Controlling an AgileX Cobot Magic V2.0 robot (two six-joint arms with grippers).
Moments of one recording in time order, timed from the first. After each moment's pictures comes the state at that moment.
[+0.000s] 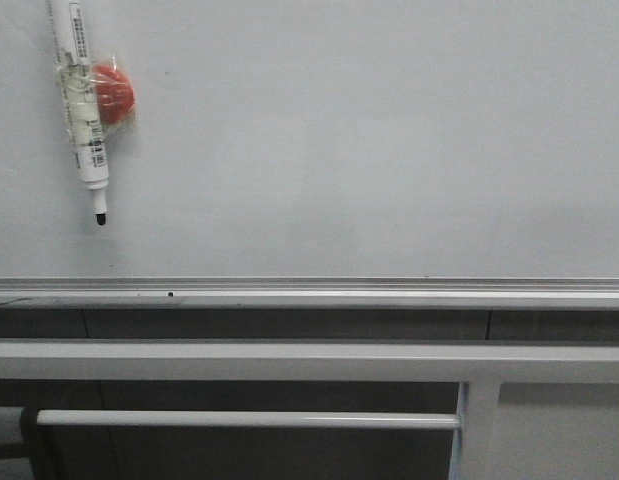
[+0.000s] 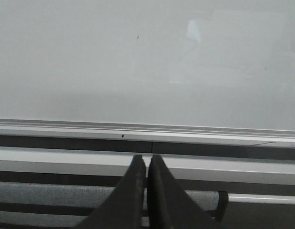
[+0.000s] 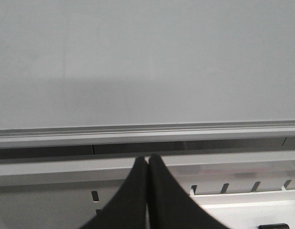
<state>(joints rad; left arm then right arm) -0.02 0.00 0.01 -0.06 0.33 -0.01 -0.15 -0.01 0.01 -0.04 0.34 -0.04</state>
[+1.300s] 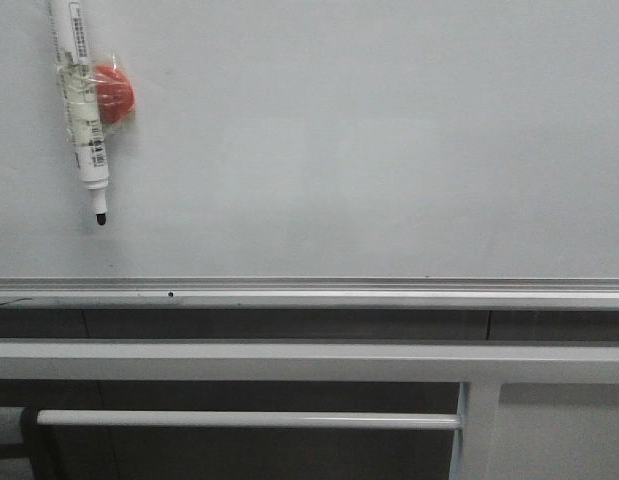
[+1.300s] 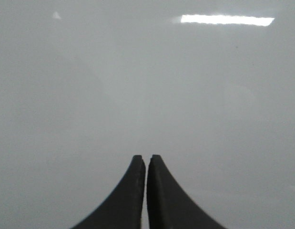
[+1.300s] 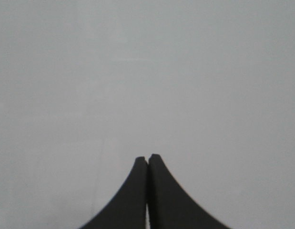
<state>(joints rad) -0.02 0.00 0.01 -0.09 -0.44 -0.01 -0.15 -0.01 0.02 0.09 -0.19 -0.04</state>
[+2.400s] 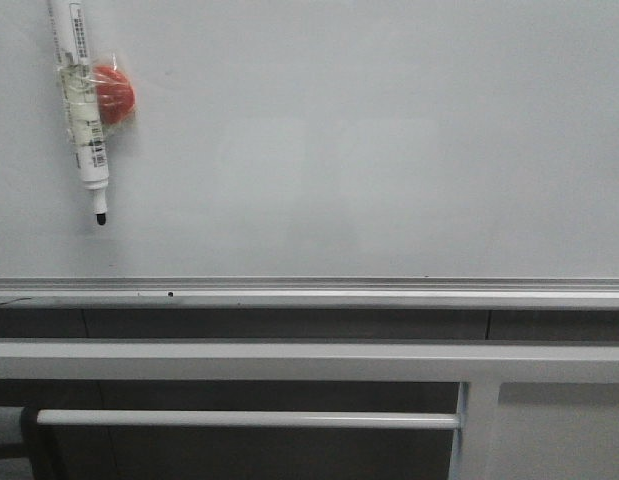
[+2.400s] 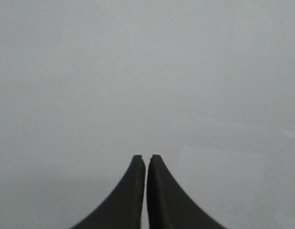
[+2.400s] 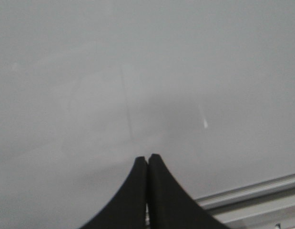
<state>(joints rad) -0.02 0.28 -0.35 -0.11 0.00 -0.01 -0.15 0.09 -0.32 0.20 0.46 0.13</state>
